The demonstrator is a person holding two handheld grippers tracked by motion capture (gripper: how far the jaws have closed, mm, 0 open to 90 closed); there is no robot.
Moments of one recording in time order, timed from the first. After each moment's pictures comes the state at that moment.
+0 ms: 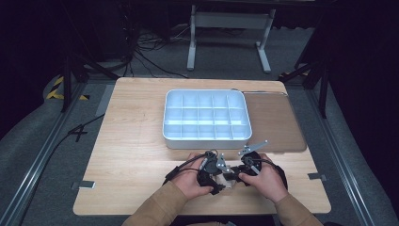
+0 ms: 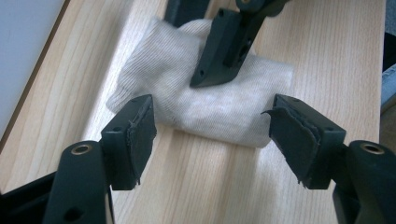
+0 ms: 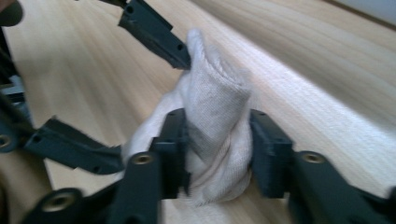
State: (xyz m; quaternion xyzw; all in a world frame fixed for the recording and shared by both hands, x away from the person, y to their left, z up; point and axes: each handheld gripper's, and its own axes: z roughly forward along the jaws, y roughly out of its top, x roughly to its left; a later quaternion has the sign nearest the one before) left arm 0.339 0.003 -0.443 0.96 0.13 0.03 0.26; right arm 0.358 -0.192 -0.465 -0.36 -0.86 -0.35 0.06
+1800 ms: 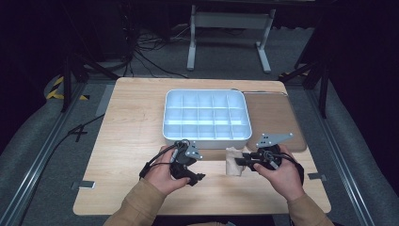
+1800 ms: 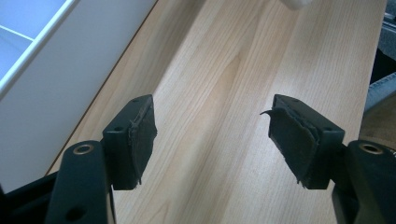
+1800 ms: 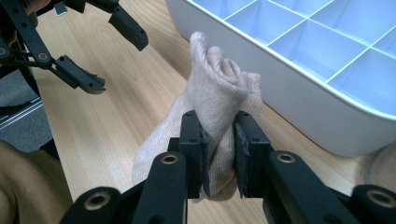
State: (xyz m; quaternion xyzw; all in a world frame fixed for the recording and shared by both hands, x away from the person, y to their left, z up) left arm 0.340 0.075 -0.404 0.93 0.21 0.05 0.30; right arm 0.346 -0.218 -0.393 -0.30 -0.85 -0.42 -0.05
